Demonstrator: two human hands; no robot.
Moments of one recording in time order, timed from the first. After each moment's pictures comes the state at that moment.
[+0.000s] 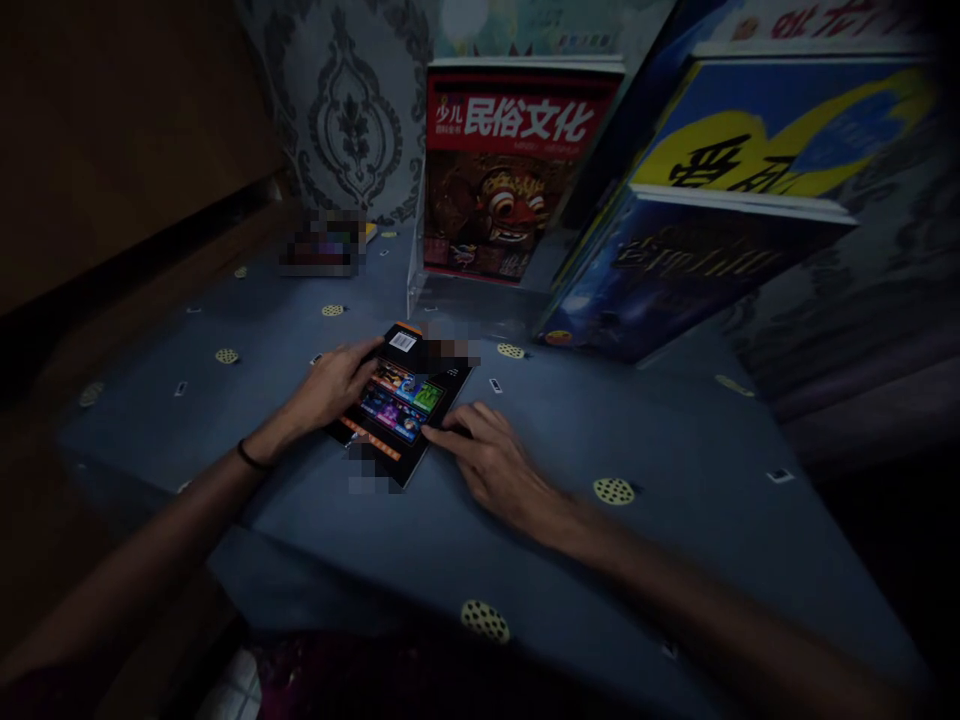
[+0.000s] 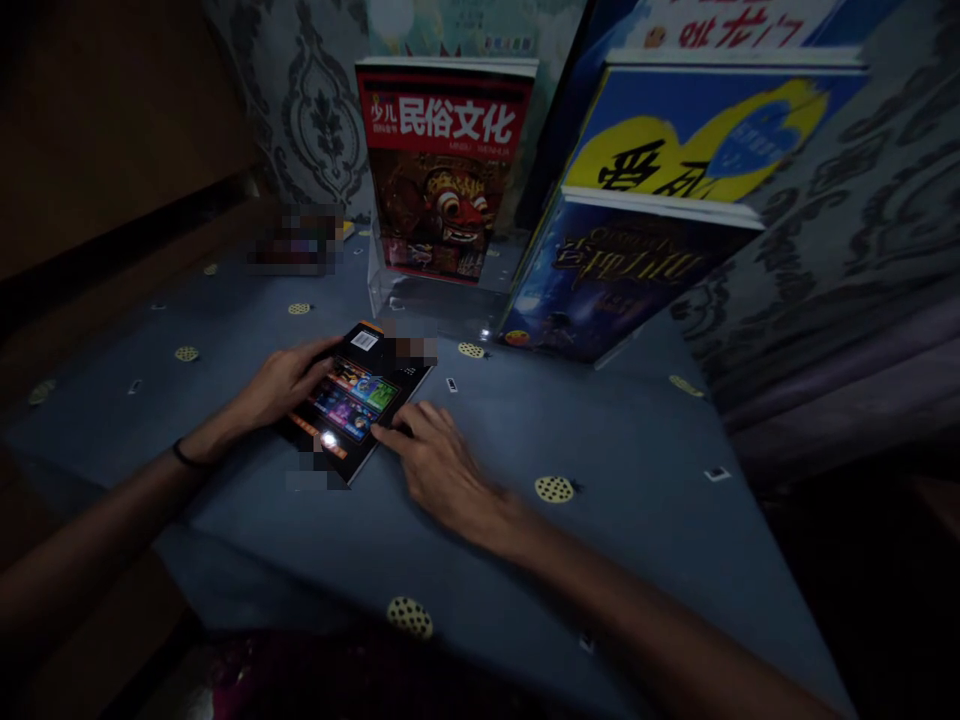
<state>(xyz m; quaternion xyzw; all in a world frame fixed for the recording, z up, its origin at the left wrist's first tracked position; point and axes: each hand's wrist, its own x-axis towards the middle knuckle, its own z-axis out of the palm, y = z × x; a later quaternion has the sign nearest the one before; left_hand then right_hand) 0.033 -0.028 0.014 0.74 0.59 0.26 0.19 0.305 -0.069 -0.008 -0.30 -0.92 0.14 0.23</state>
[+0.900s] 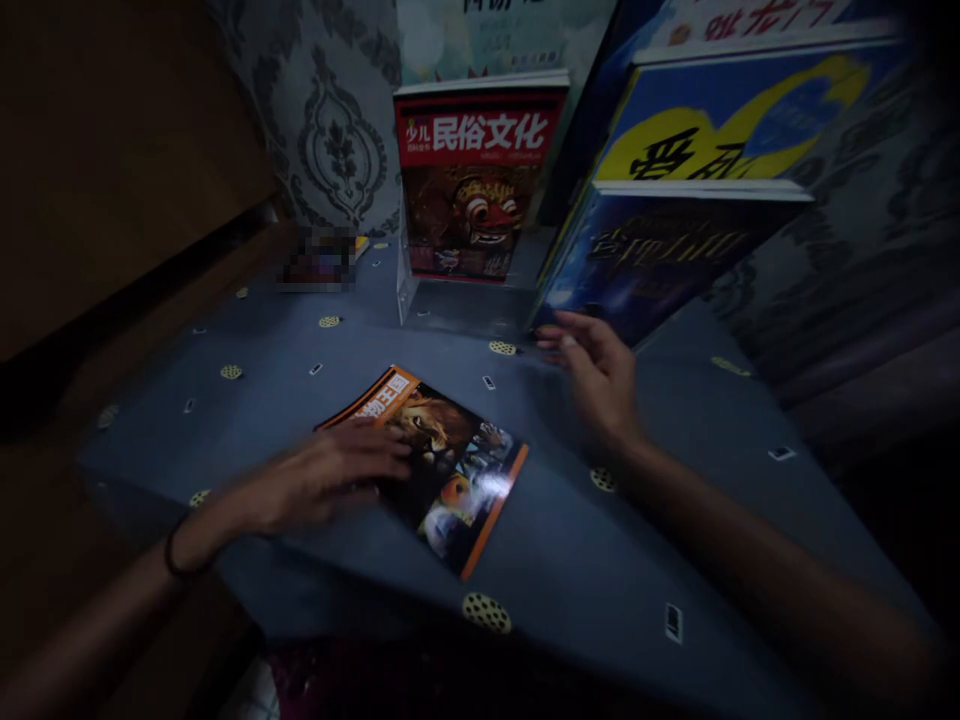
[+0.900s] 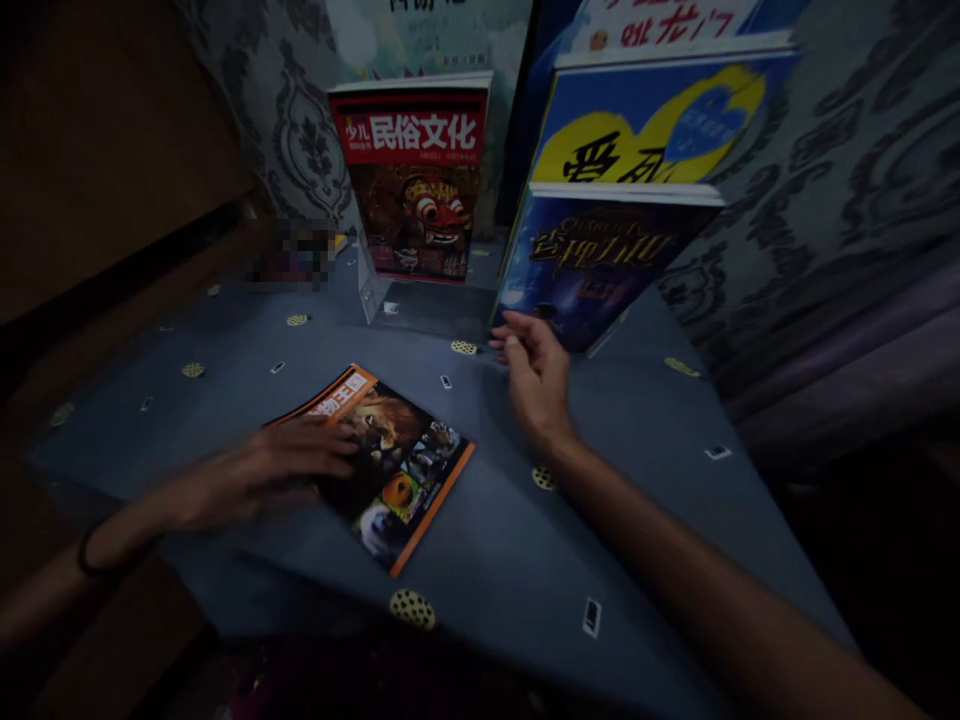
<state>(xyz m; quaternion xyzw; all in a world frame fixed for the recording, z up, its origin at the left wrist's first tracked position) 0.044 -0.116 0.070 0.92 0.30 0.15 0.19 0.369 0.002 0.002 -0.48 -0.62 0.27 0.56</state>
